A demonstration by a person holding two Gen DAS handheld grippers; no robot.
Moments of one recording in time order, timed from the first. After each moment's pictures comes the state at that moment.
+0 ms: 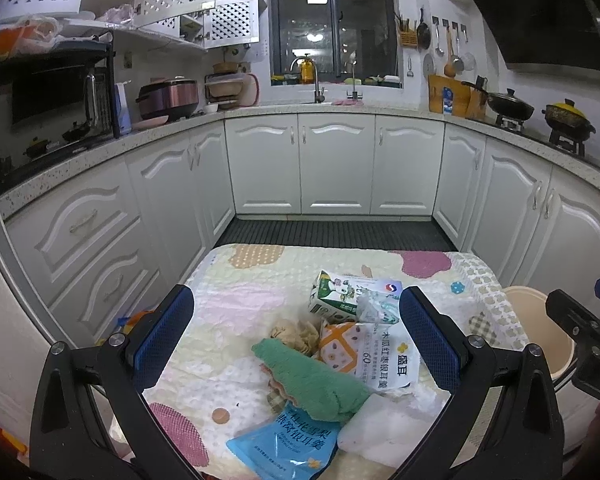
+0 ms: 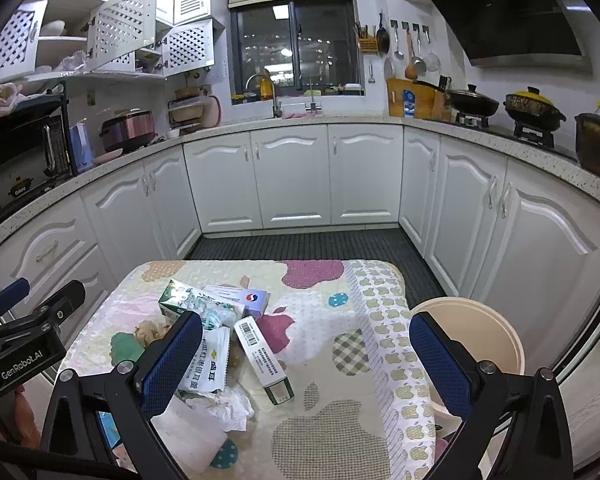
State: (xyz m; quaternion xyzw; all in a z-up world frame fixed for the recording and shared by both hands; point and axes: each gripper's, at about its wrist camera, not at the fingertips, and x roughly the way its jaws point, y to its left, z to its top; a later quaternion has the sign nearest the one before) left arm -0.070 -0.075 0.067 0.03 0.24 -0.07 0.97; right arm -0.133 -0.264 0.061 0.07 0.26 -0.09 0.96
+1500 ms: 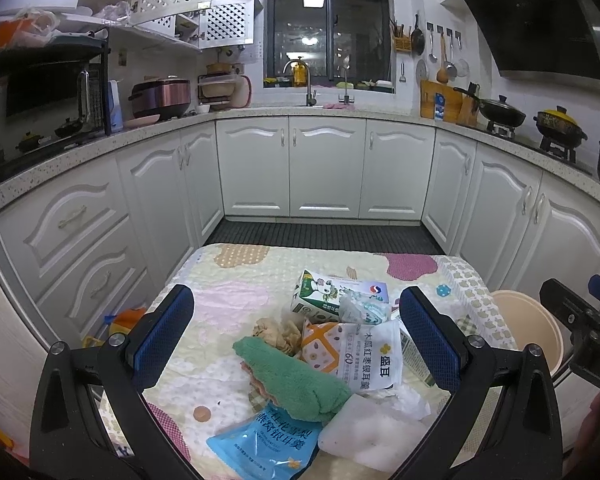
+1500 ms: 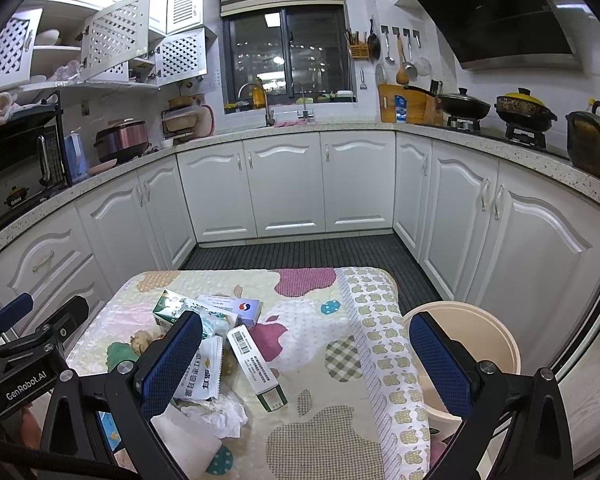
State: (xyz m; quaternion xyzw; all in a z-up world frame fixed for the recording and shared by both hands) left arm -0.073 -0.076 0.056 0.02 0.24 -0.09 0.97; right arm -0.135 -0.272 0.058 0.08 0.24 -0.11 0.96
